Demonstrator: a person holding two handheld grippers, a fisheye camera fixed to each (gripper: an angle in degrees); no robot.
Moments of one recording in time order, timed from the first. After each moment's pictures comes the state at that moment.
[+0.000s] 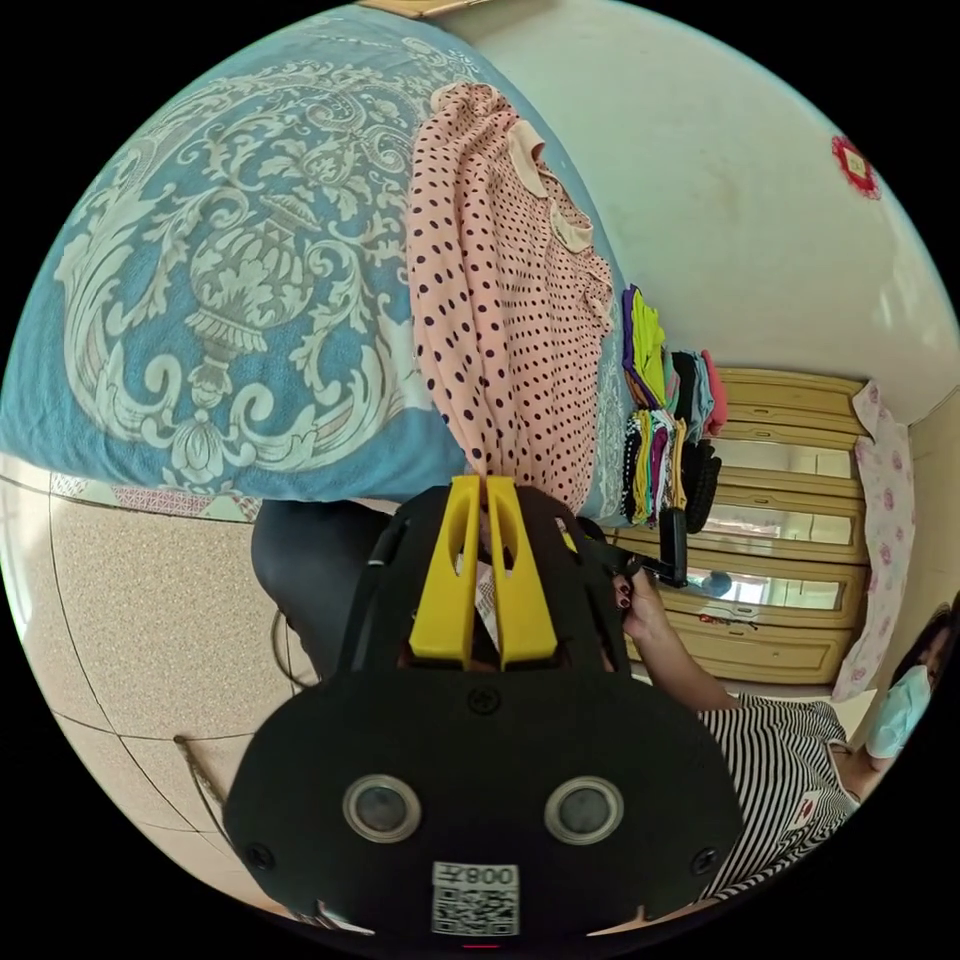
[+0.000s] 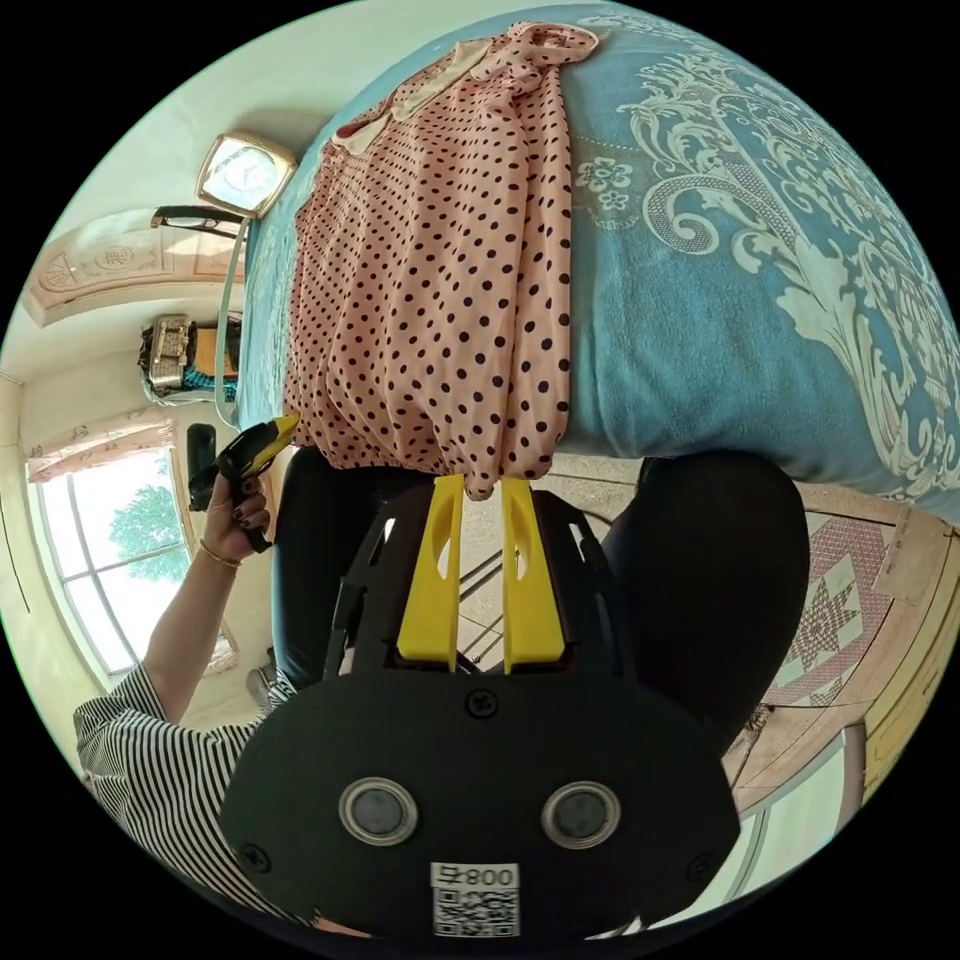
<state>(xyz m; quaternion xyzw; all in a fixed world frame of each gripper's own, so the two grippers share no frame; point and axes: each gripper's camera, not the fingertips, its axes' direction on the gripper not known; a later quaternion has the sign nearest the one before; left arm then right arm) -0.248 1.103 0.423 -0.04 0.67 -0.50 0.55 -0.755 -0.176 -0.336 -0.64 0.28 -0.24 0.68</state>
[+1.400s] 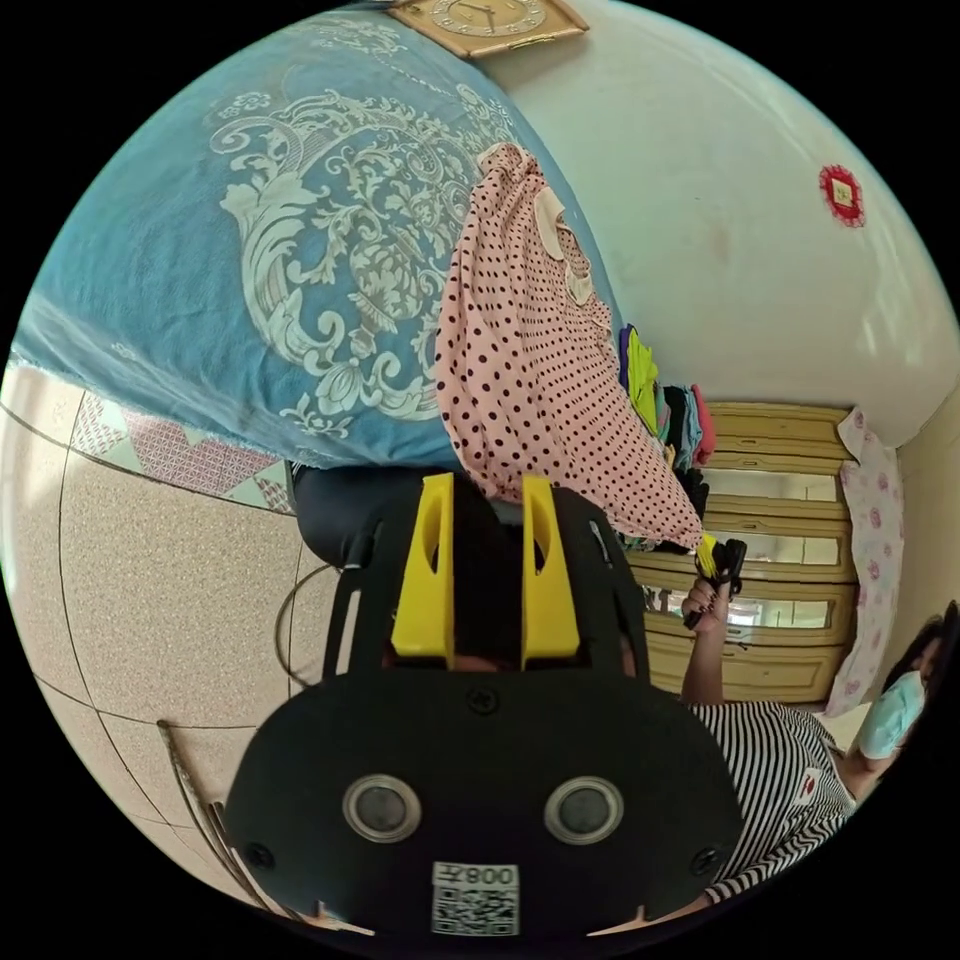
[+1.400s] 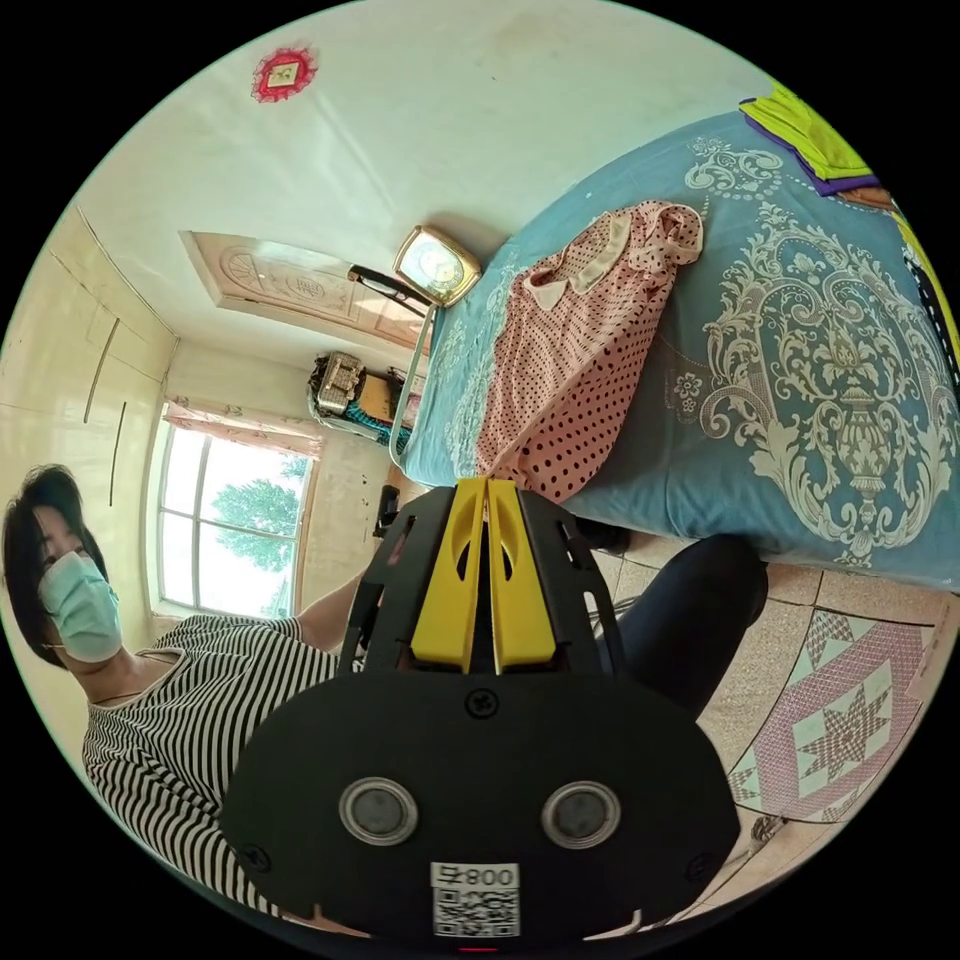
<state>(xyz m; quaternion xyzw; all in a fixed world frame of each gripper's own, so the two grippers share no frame) -0.202 1.249 0.344 -0.03 0.65 -0.55 0.53 -0.897 -0.294 -0.545 -0.60 0.03 -0.23 0.77</state>
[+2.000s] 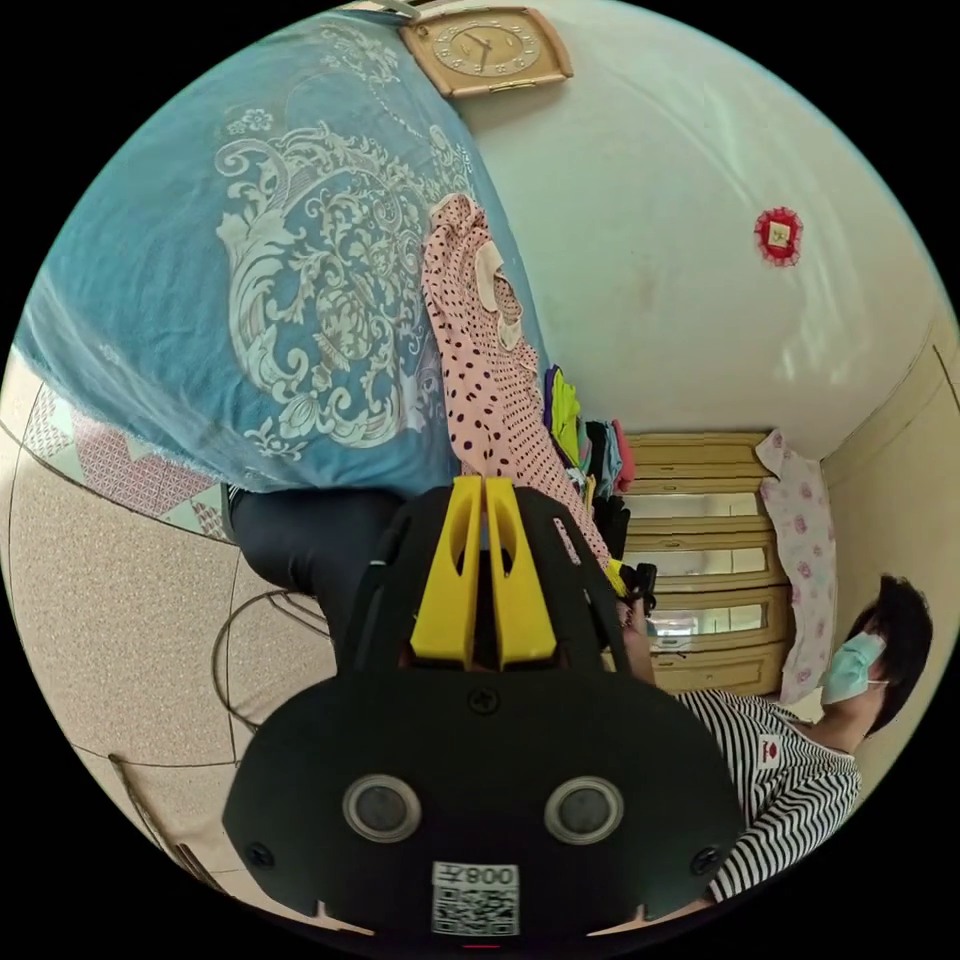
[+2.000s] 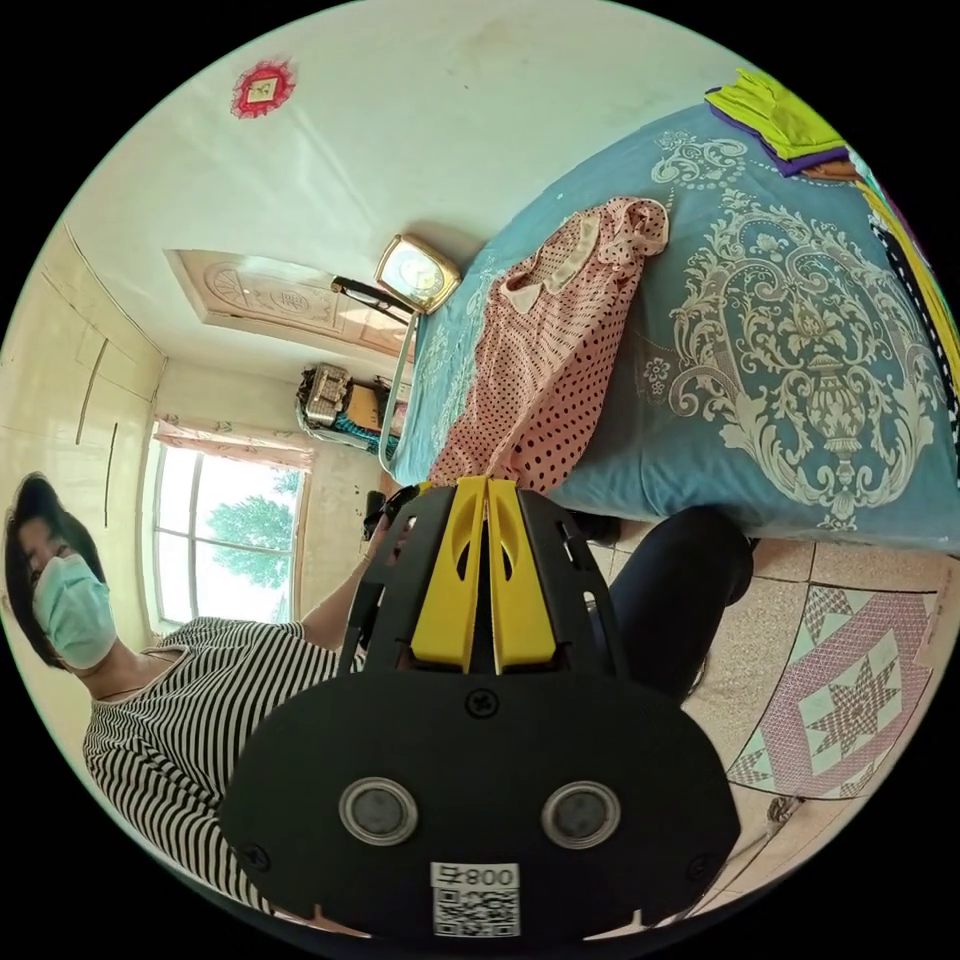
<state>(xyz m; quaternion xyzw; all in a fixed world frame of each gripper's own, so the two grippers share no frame) -0.247 1.318 0.323 0.08 0.66 -0.59 0.45 -0.899 -0.340 -0.572 -0.59 0.06 -0.21 0.78</state>
